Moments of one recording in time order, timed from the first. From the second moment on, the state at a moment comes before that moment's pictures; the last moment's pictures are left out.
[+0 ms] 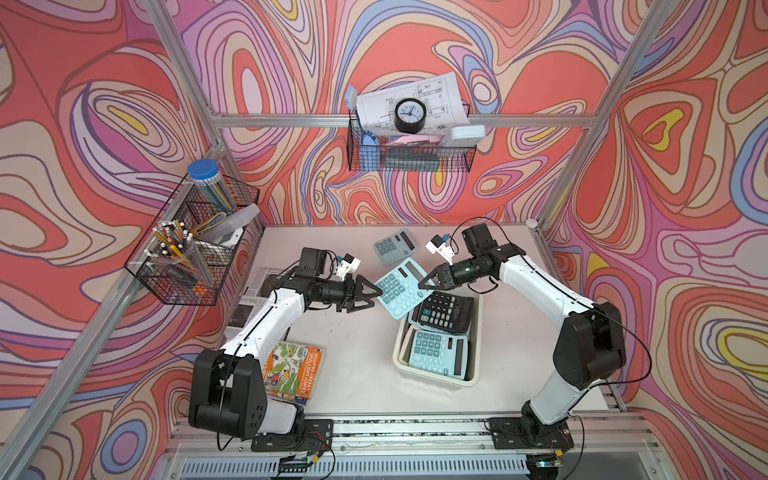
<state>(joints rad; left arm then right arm) -0.18 1.42 1.03 -0.54 1.11 -0.59 0.33 1.72 1.43 -0.77 -0.99 0.02</state>
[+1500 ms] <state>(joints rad) -0.36 1.16 0.56 0.48 0.43 -1.45 0.41 1.56 1.21 -0.17 -0.86 0.69</state>
